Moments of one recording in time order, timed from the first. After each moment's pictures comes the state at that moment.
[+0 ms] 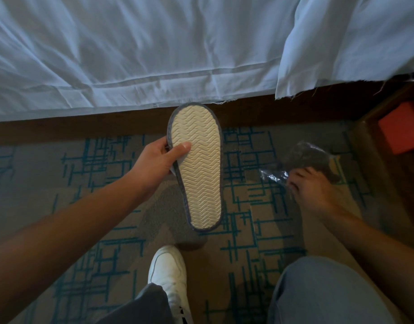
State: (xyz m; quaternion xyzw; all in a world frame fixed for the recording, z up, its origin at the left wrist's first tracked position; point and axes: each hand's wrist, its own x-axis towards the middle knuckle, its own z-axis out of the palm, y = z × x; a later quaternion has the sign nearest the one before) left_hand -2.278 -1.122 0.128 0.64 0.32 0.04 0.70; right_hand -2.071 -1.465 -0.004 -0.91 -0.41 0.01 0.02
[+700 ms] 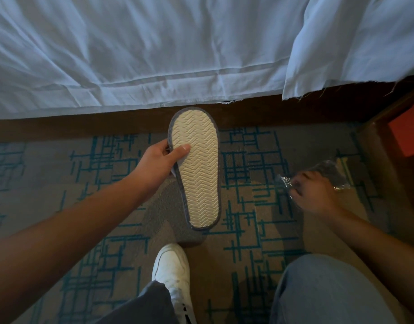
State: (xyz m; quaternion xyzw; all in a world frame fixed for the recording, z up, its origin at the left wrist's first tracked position) left_hand -2.285 -1.113 0.121 0.65 0.35 0.03 0.68; right_hand -2.072 -1.460 -0.008 -0.93 -0.33 0.13 0.03
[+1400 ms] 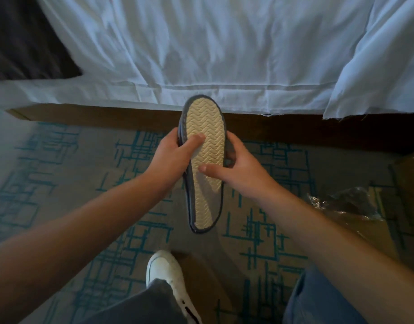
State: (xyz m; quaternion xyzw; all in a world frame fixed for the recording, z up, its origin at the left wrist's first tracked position) left_hand -2.328 -1.121 0.187 0.66 0.40 0.17 0.62; right_hand -2.215 -1.252 0.162 -0.69 -0.31 0.42 0.50
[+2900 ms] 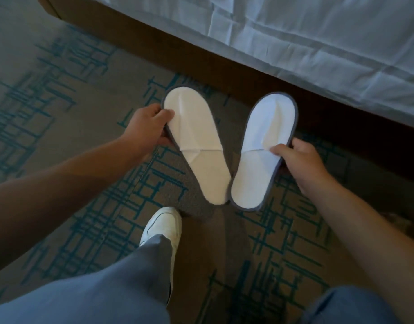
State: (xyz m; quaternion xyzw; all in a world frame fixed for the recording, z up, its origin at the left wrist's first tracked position) left_hand -2.464 -1.042 0.104 0.53 0.55 0.22 0.60; right_hand -2.199 -1.226 0.092 -0.81 -0.17 0.41 0.39
